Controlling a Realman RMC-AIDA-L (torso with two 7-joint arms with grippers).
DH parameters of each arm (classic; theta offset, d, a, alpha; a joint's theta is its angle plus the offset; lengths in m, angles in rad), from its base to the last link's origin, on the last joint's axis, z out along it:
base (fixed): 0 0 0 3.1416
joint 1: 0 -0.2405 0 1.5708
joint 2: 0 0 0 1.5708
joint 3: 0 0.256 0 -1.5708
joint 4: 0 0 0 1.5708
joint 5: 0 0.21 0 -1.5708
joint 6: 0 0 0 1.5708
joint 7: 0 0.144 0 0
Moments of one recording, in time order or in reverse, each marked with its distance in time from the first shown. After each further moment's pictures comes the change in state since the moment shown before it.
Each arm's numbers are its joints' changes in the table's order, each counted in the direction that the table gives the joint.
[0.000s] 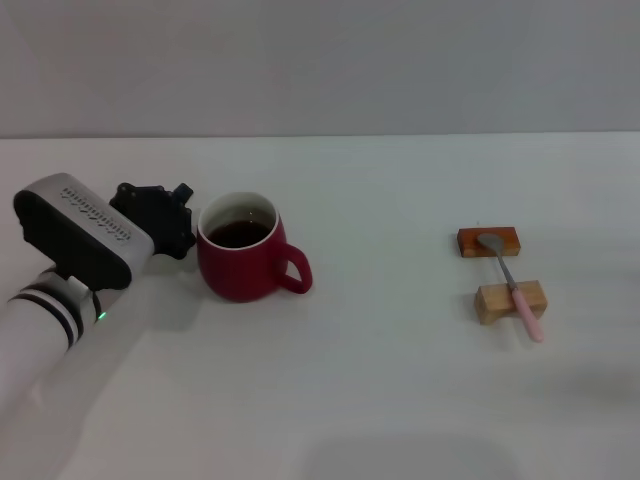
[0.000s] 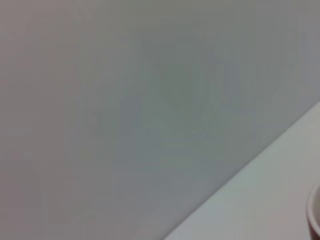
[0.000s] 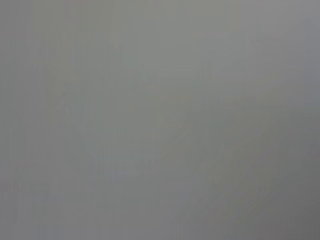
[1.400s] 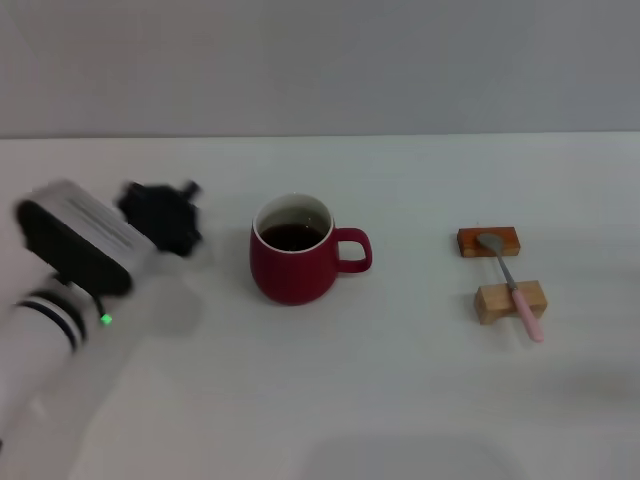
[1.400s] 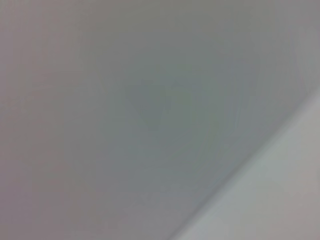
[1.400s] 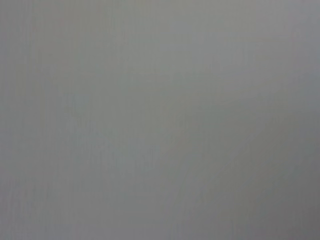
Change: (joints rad) left arm -0.049 -0.006 -0.010 -0.065 -0.008 0.023 0.037; right arm -0.005 0.000 0.000 -0.005 -0.001 -0.002 -0.001
